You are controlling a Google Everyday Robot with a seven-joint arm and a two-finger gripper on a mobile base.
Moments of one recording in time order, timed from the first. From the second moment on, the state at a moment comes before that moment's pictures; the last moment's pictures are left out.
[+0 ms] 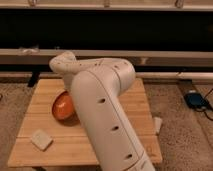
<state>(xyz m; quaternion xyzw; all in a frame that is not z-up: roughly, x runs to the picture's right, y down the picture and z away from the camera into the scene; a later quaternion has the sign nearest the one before) -0.177 0.076 0.851 -0.26 0.34 0.57 0.70</state>
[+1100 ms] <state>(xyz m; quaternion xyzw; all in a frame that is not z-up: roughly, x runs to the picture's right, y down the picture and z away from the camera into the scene) -0.174 0.120 0.854 -0.42 0.21 0.54 0.70</state>
